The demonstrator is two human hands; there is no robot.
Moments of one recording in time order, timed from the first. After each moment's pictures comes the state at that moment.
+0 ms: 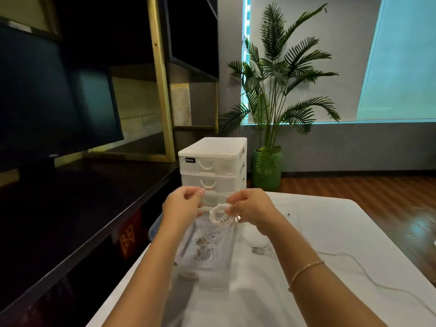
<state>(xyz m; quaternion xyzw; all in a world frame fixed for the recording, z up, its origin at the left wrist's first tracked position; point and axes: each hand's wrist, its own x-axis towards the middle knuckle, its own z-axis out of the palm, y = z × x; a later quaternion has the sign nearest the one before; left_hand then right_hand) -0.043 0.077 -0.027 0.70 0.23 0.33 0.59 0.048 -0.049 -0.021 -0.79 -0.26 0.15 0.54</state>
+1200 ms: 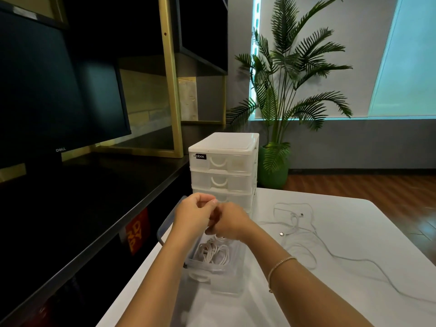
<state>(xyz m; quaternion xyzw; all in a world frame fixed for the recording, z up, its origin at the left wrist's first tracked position) -0.036 0.089 -0.049 0.72 0.24 0.29 0.58 0.041 0.015 -0.055 -0.84 -0.43 0.12 0.31</state>
